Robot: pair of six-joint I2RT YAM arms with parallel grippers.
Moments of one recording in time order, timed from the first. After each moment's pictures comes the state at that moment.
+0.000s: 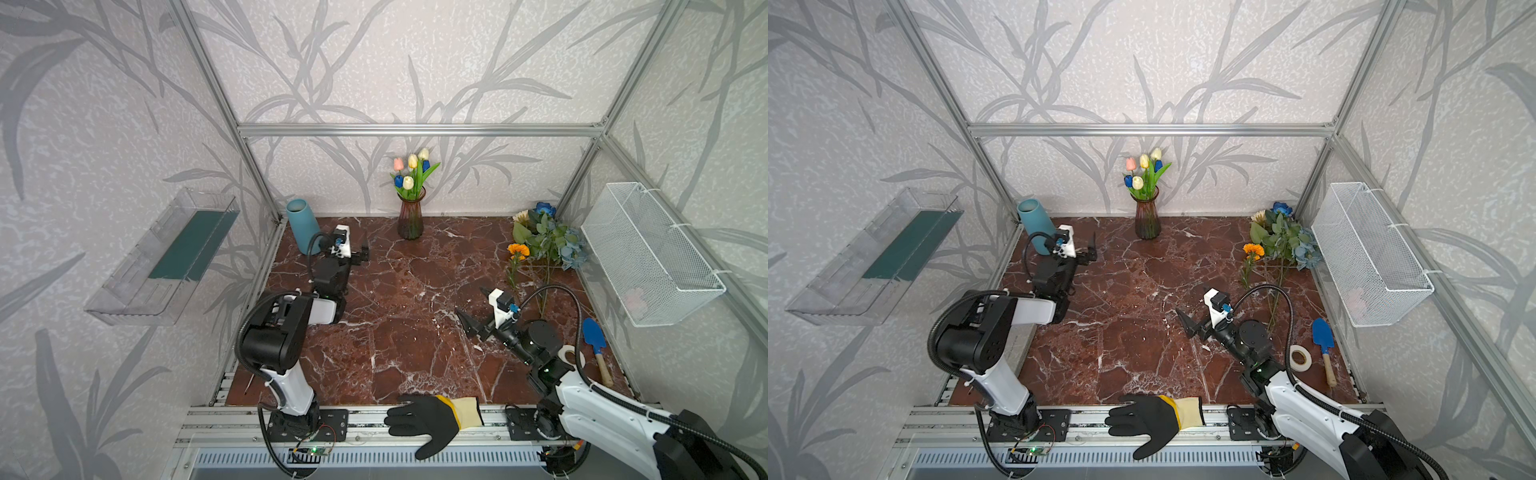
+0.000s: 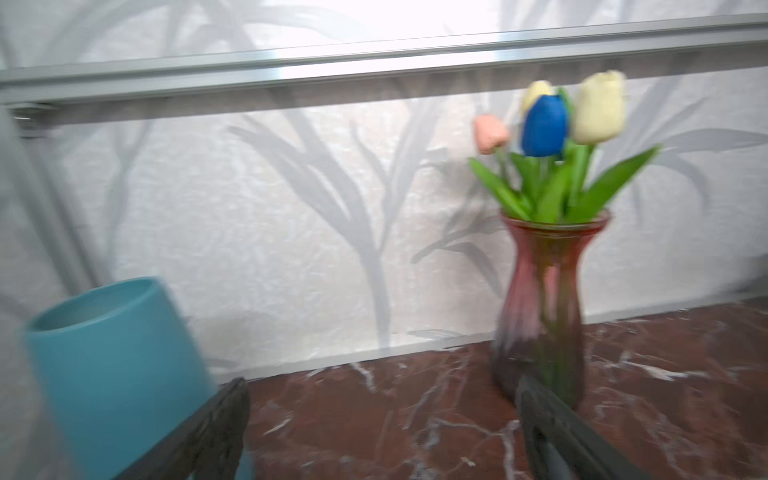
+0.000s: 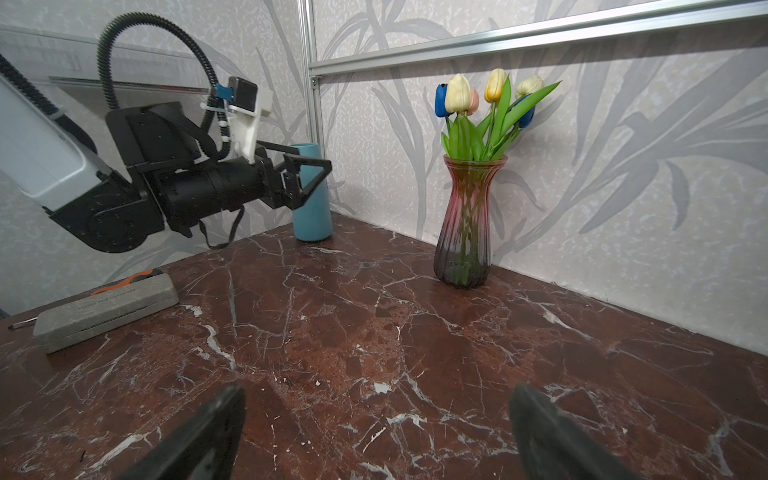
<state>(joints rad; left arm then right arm) -0.14 1.70 0.63 1.24 -0.11 0.12 0.56 0.88 0.13 0.80 -0.16 0.02</state>
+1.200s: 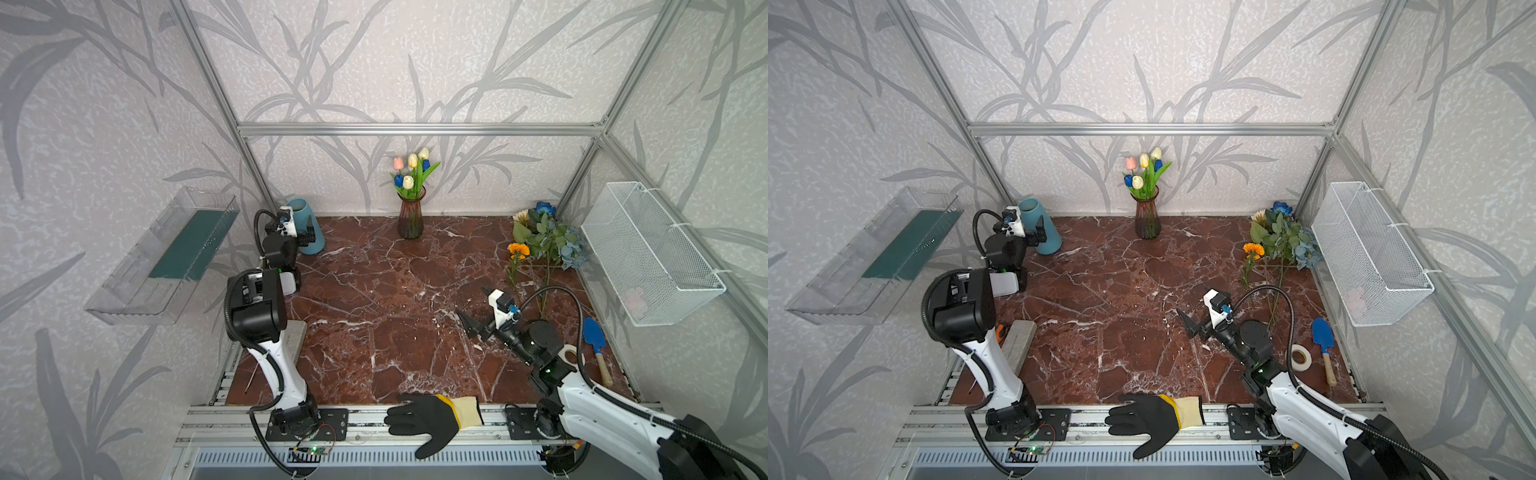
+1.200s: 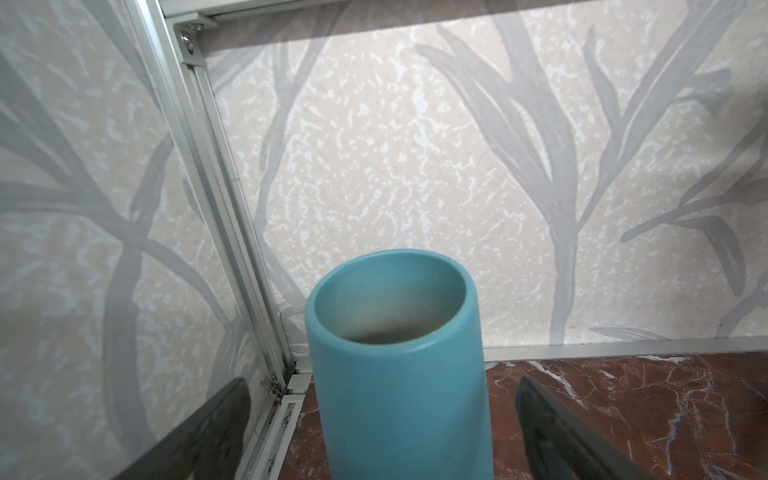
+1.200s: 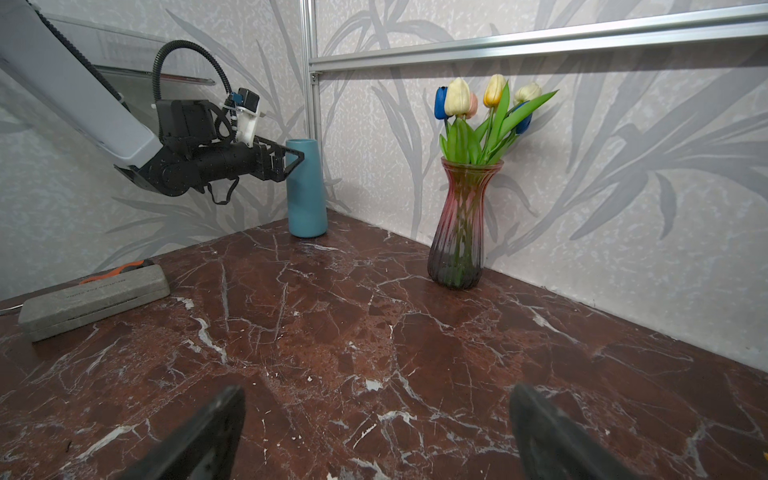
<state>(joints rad) 0.27 2.00 1.05 1.03 0.22 0.10 0.57 0.85 0.13 0.77 -0.15 -0.02</state>
